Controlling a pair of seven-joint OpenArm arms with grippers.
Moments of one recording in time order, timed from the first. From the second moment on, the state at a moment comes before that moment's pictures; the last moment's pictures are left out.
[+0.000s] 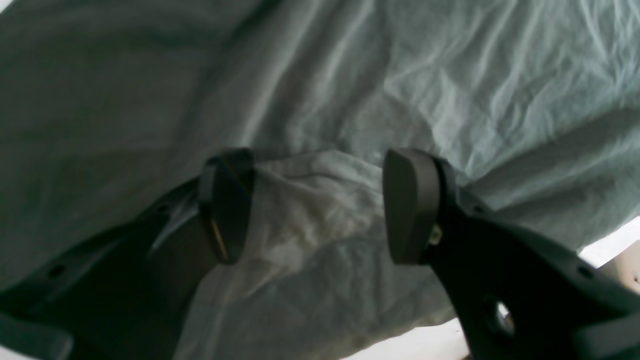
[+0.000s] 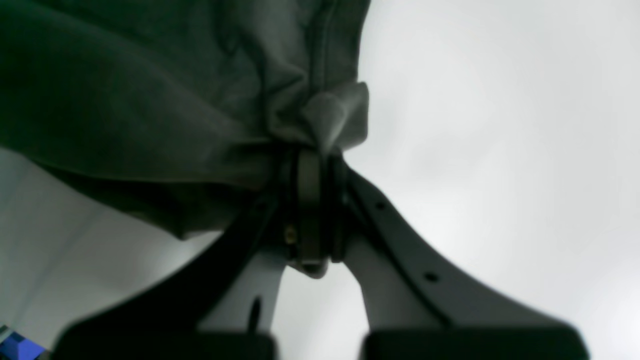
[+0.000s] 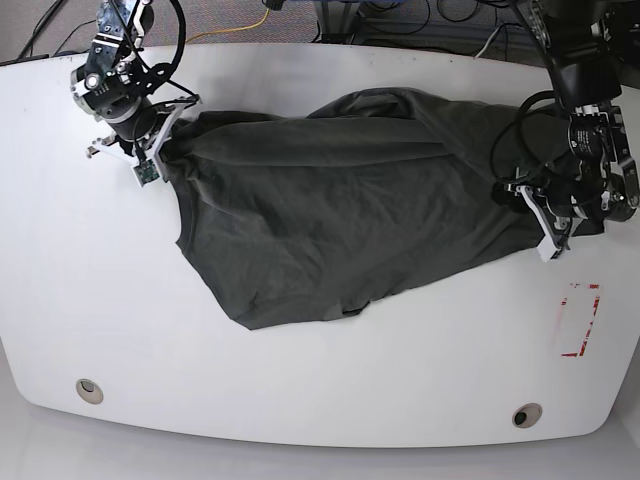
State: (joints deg) left arm -9.8 -22.6 -17.2 77.3 -40.2 -30.3 82.5; right arm -19.7 7.1 24.4 111.6 6.8 40.2 -52.6
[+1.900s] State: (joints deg) left arm -5.2 -24.1 -15.0 80.4 -37.4 -29.4 83.2; right arm -19.7 6.9 24.4 111.7 6.8 40.2 -52.7
